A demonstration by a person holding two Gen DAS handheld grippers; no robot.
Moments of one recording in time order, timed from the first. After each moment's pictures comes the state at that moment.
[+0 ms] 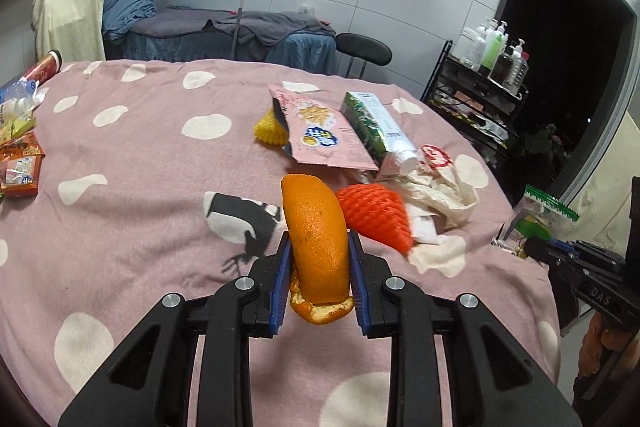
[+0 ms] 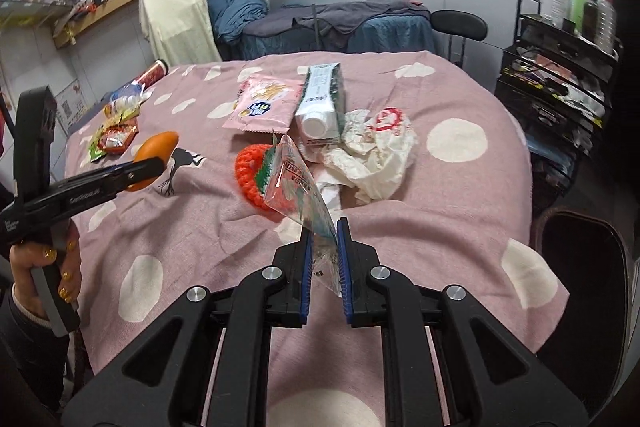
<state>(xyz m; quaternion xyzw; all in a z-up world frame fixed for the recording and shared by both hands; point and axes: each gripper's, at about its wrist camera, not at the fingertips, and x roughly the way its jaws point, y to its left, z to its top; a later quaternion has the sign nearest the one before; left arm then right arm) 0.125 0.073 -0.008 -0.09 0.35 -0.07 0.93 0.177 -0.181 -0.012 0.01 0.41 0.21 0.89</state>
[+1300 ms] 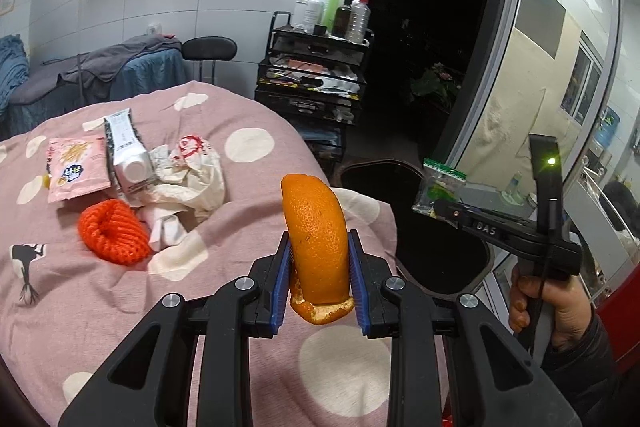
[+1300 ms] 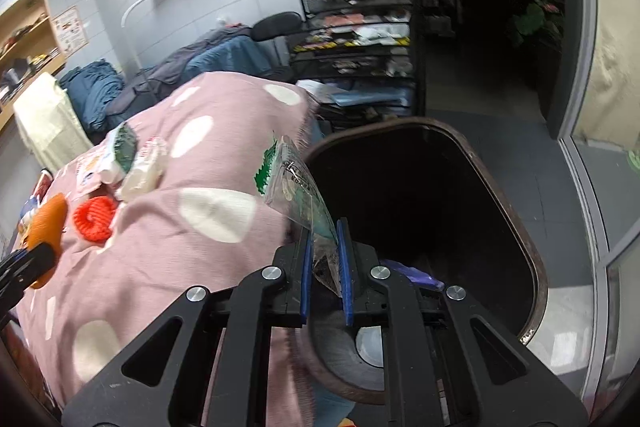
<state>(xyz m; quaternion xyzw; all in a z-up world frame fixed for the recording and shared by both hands) 0.095 -0.114 0.003 0.00 0.32 -0.28 0.90 0.137 -0.382 -0.049 0.14 0.42 -0.04 0.90</state>
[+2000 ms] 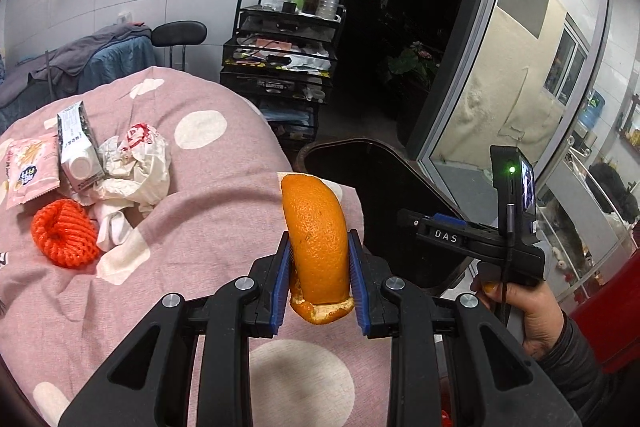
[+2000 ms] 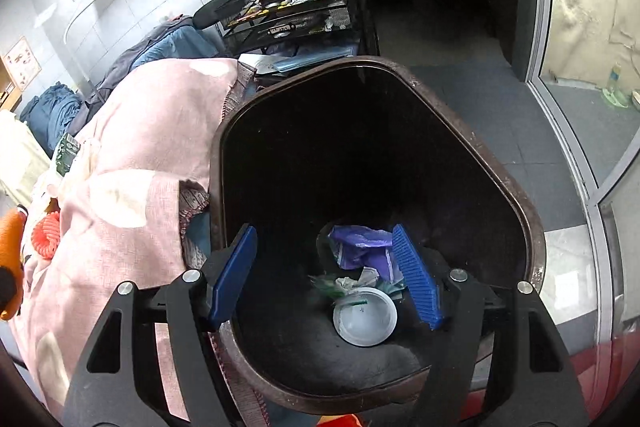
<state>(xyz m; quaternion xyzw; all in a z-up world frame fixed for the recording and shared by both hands) 0.101 -0.154 -0.009 0.01 0.35 -0.32 0.88 0.138 -0.413 -0.095 0.19 0.45 -0.11 0.87</state>
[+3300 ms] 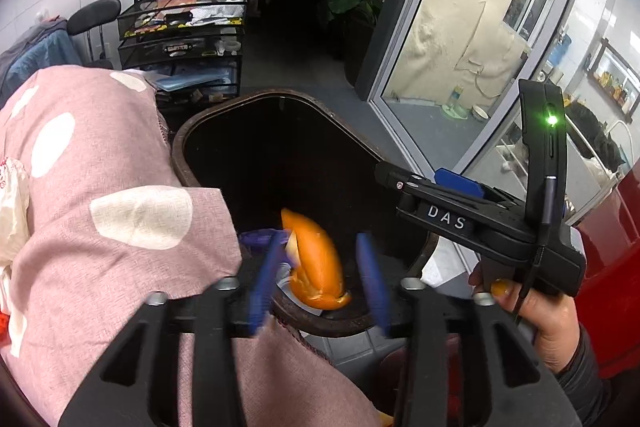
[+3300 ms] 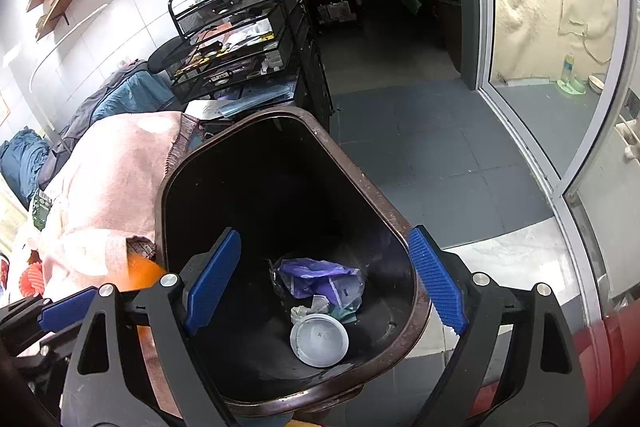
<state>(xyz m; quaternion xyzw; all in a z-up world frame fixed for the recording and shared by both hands) 0.122 -0.273 -0.034 0.08 0.42 -0.41 0.81 0.113 -0.469 -0.076 0.20 0.41 -0.21 0.87</state>
